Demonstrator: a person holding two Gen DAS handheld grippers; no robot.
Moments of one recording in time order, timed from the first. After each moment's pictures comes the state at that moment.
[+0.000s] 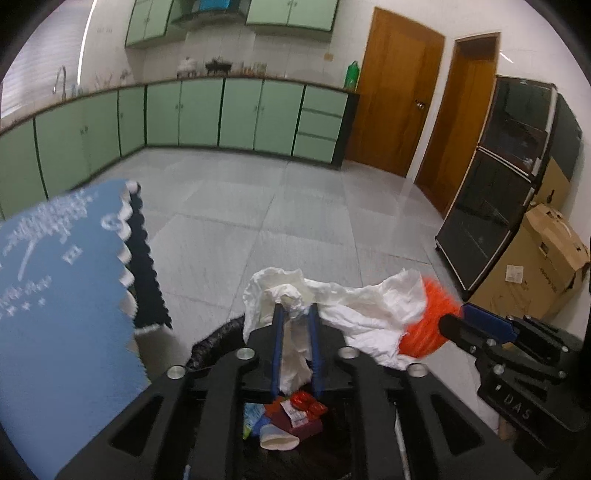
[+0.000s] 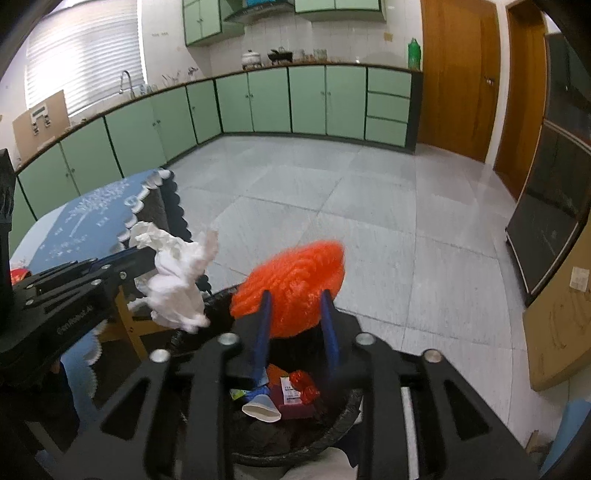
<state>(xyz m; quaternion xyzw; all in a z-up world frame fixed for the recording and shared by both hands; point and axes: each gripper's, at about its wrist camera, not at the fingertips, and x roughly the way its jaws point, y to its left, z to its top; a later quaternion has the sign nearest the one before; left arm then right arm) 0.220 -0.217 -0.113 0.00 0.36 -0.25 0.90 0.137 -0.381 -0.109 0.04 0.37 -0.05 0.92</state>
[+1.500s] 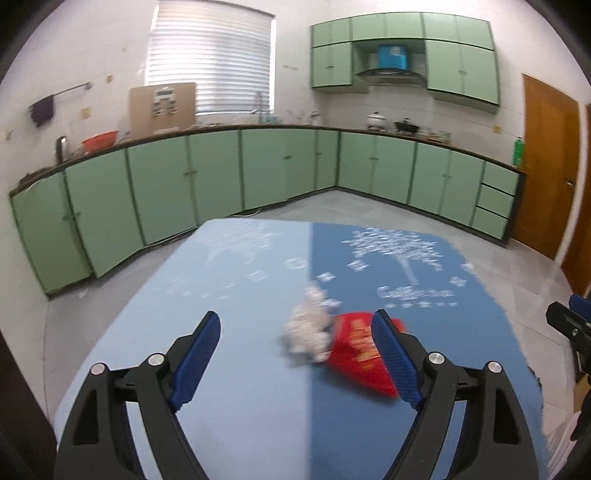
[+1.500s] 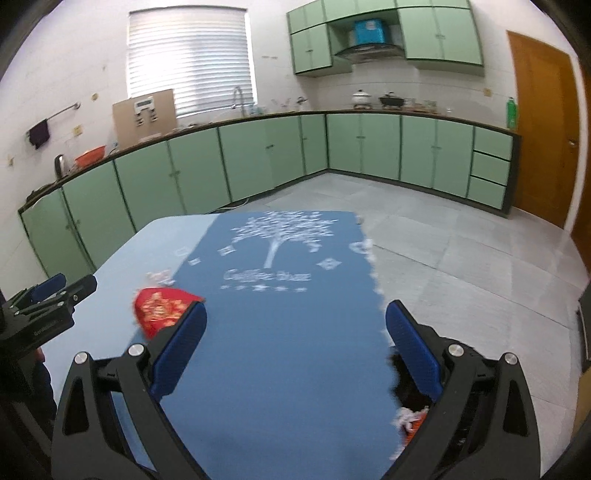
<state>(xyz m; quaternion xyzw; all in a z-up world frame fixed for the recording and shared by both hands) 0.111 0.169 -0.045 -0.03 0.27 0.10 0.96 0.124 -0.101 -0.029 0.00 0.29 0.14 0.95</state>
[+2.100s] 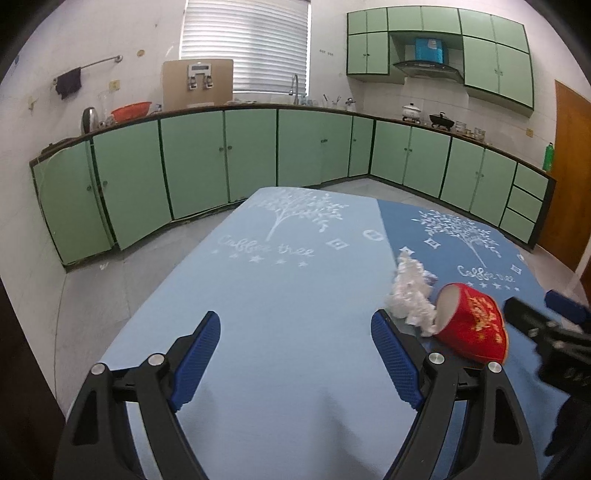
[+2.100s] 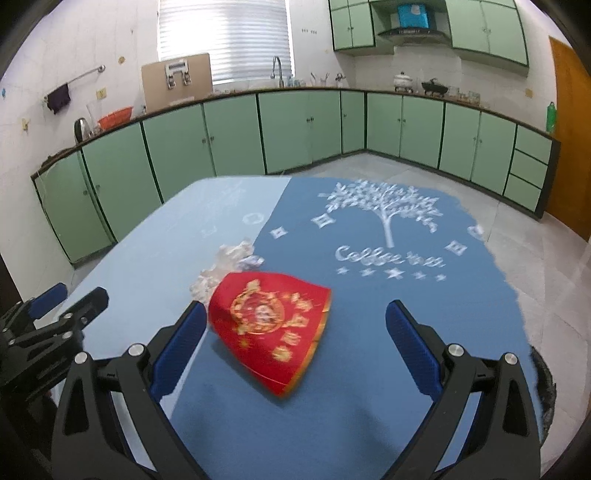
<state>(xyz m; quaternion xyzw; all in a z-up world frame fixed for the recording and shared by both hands) 0.106 0.251 -0.086 -0.06 0.29 0.14 0.94 0.149 0.043 -0.071 -0.03 0.33 0.17 0.93</state>
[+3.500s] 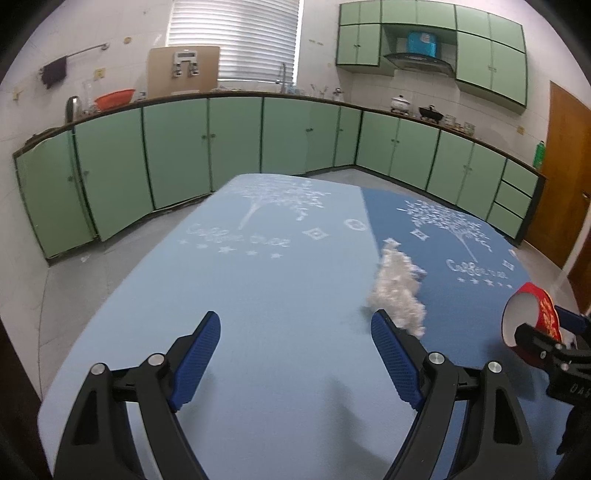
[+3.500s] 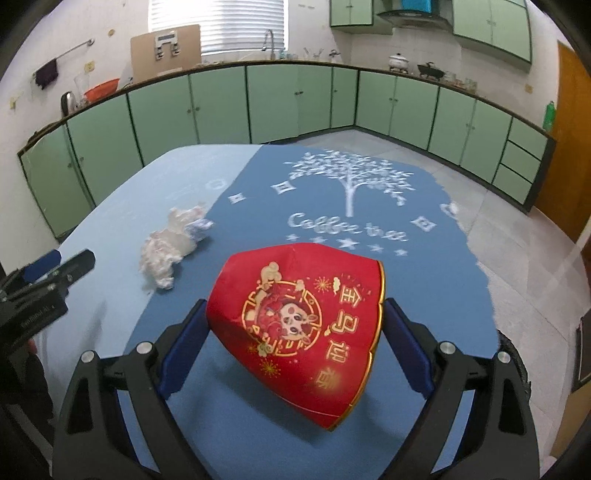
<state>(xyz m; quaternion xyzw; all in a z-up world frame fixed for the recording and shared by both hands) 0.132 0.236 -0.097 -0.07 0.31 0.10 0.94 0.158 -0.007 -0.076 -0.06 0.37 0.15 0.92</state>
